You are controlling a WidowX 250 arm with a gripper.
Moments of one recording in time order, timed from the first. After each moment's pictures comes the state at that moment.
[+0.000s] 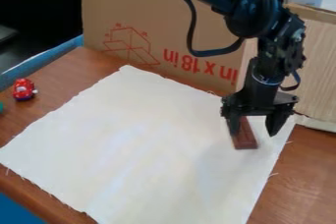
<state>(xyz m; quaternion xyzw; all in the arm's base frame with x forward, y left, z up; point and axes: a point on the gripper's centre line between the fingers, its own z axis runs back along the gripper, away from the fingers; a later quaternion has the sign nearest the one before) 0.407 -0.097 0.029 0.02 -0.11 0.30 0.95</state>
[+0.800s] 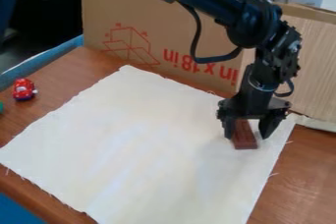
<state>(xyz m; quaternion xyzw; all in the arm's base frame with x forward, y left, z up) 0.412 -0.087 0.010 0.04 -0.11 0.30 0.95</state>
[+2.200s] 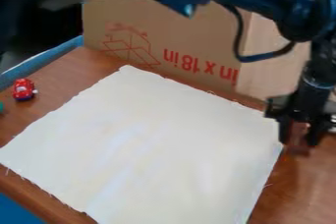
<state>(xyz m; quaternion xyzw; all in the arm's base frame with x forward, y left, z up) 0.404 -0.167 0.041 0.00 -0.10 0.16 0.98</state>
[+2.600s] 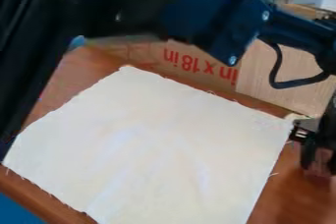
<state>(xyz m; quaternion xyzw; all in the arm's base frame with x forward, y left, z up) 0.399 -0.200 0.020 0.03 -0.09 0.12 0.99</state>
